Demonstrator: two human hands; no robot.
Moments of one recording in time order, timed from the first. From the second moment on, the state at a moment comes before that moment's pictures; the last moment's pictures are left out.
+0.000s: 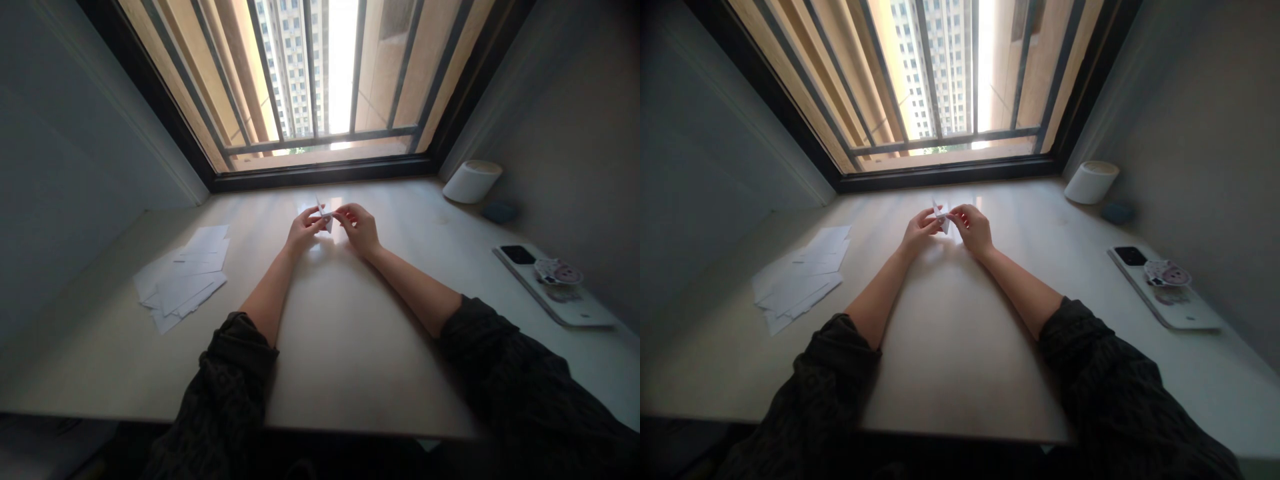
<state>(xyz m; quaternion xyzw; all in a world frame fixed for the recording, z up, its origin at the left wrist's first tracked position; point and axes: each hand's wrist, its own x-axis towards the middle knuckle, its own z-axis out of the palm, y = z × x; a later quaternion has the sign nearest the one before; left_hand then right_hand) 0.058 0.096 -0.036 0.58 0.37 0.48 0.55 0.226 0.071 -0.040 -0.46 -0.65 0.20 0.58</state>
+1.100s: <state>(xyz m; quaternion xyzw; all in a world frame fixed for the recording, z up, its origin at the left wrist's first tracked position) 0.056 0.090 -0.033 0.62 0.30 0.41 0.59 0.232 0.064 -0.034 -0.45 -0.76 -0.08 0.46</state>
